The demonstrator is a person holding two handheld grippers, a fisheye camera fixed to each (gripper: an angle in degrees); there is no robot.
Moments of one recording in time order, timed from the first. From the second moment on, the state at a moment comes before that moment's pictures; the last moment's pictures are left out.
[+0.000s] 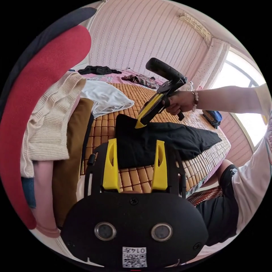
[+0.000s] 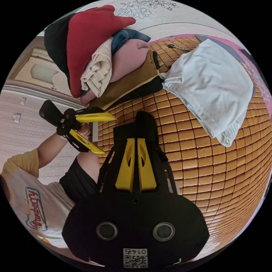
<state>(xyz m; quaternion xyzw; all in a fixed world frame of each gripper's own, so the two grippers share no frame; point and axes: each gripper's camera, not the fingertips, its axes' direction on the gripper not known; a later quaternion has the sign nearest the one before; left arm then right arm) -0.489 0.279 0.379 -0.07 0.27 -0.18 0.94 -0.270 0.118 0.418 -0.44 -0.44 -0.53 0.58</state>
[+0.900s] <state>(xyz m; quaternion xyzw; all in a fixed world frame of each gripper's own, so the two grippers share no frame) -0.508 0.253 0.465 -0.25 0.23 -0.36 0.87 -0.254 0.063 0.409 -0.28 -0.36 -0.44 0.77</state>
